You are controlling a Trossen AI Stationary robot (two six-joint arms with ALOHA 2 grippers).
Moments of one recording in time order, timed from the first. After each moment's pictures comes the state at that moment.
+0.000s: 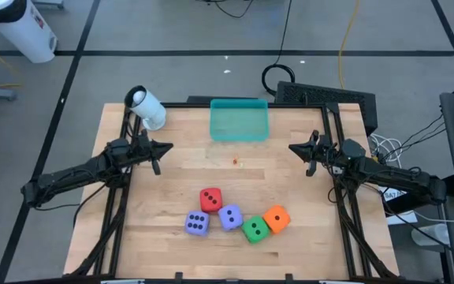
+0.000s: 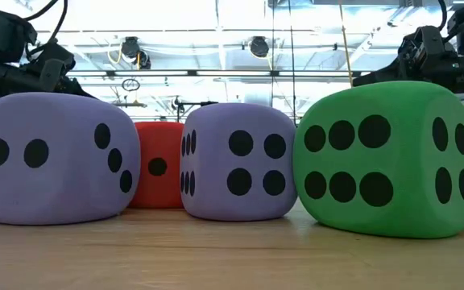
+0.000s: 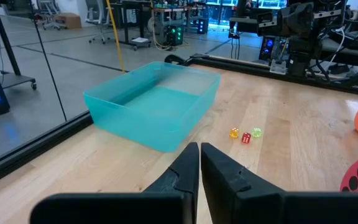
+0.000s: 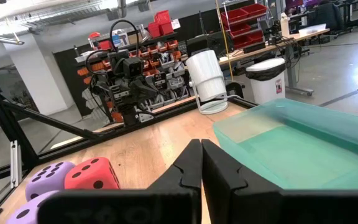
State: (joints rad) left arm 0.41 0.18 0.02 0.03 0.02 -0.06; right arm -0.36 0.25 0.01 0.29 -0.11 0.28
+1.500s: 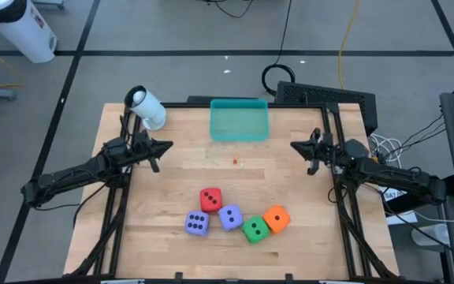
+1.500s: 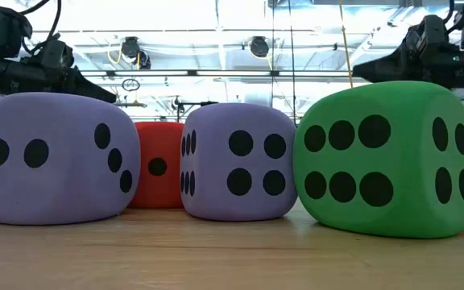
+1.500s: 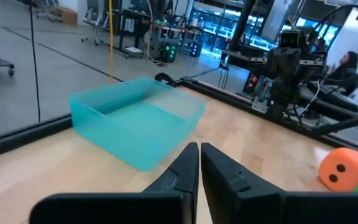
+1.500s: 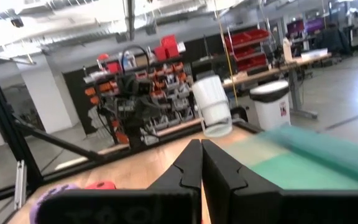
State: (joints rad) left arm 0.41 0.18 0.02 0.12 0.03 -0.26; right arm -0.36 0.25 0.01 0.40 -0.10 0.28
